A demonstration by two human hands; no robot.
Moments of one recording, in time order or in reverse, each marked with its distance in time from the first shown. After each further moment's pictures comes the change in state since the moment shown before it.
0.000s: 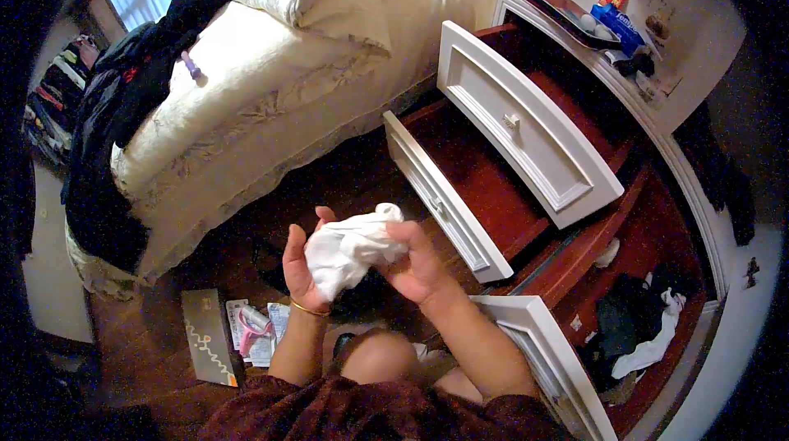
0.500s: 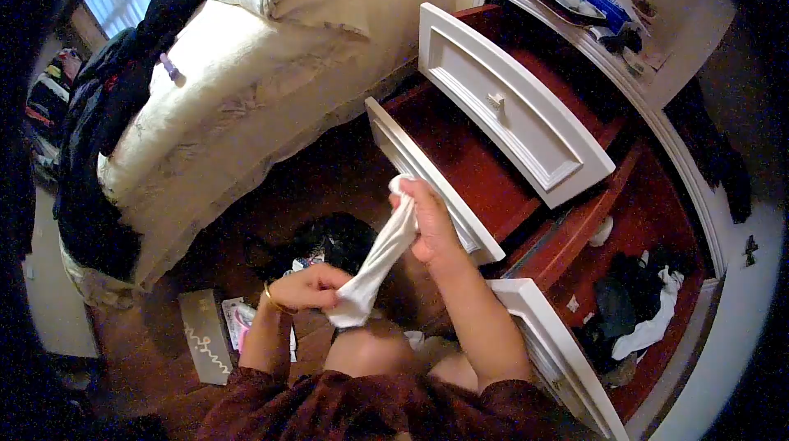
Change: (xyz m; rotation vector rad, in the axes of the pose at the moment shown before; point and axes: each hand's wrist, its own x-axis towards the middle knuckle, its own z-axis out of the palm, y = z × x) left_hand -0.016 0.028 0.009 1.304 -0.182 -0.799; right_hand 0.024 -0.032 -0.039 -0.276 0.354 -0.210
